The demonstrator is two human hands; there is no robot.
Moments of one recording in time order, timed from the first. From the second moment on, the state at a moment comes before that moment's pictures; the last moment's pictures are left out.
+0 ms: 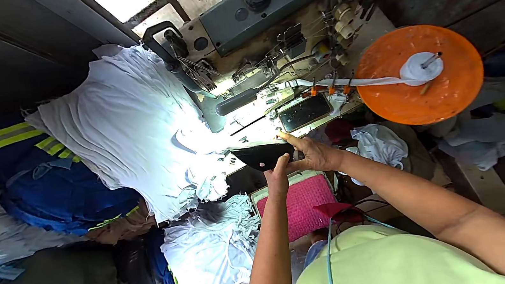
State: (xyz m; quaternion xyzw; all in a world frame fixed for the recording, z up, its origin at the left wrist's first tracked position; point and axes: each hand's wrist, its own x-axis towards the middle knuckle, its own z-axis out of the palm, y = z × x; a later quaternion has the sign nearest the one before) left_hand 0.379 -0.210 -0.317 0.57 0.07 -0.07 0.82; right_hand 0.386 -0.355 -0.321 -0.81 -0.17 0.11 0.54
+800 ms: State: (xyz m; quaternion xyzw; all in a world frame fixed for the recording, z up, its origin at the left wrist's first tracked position) left_hand 0.378 -0.207 -0.318 0.60 0.07 -0.06 0.80; right_hand 0.388 -0.358 -0.324 -0.84 -0.19 0.11 0.50
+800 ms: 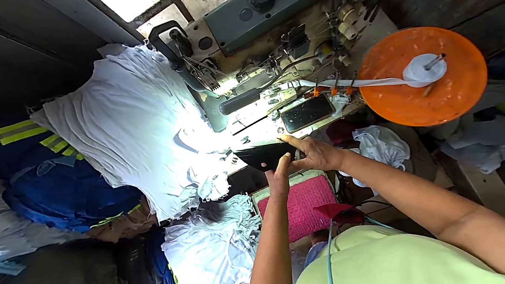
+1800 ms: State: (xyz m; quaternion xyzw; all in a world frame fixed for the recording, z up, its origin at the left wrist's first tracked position) left_hand 0.373 -0.204 -0.318 0.61 0.06 -0.06 0.78; right_hand 0.381 -0.354 -0.325 -0.83 -0.18 0.12 0.51
